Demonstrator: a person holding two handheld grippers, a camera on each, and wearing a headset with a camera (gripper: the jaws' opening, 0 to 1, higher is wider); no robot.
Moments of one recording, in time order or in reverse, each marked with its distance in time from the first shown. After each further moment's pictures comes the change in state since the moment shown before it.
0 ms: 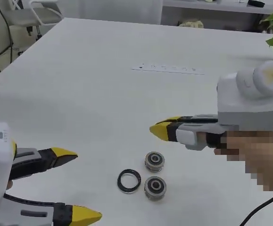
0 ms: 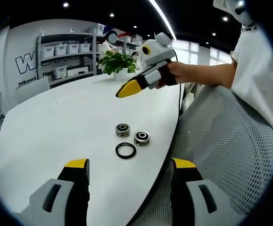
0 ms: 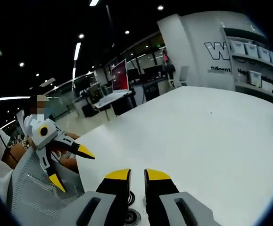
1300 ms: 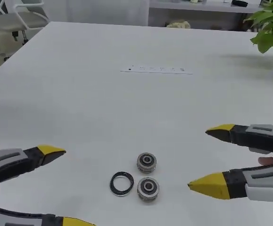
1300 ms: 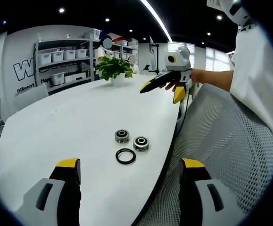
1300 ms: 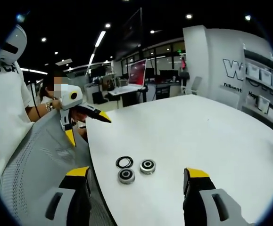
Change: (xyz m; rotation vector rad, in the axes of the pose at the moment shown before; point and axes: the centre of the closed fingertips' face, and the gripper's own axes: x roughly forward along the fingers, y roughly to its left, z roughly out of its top) left arm -0.004 -0.001 0.013 0.031 -0.050 -0.006; right arm -0.085 0.003 -0.054 -0.170 0.031 0.040
